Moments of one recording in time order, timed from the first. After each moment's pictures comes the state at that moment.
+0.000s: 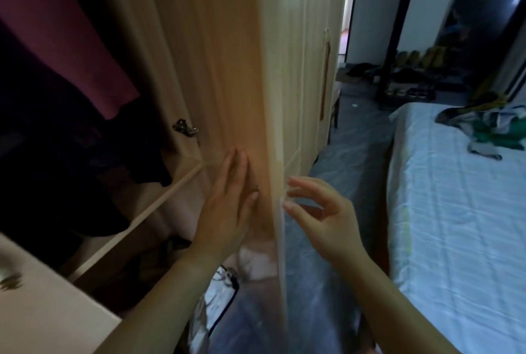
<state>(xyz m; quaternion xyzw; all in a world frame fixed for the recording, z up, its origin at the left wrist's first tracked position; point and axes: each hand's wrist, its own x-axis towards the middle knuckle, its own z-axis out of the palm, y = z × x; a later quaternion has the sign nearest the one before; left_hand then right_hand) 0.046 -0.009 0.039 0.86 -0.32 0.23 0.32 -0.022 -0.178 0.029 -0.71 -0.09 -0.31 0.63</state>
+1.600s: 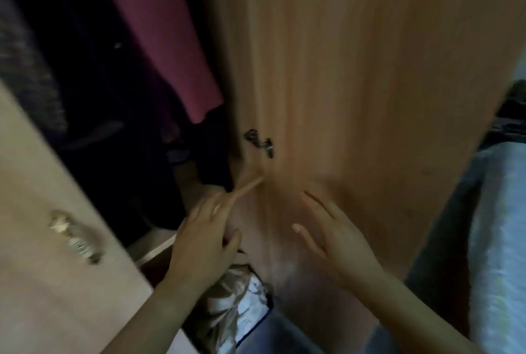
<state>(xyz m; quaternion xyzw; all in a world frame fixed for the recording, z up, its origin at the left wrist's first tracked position) 0.056 0.111 0.035 0.95 -0.14 0.23 0.14 0.047 -0.122 0.034 -0.92 -0.17 -0.22 0.26</state>
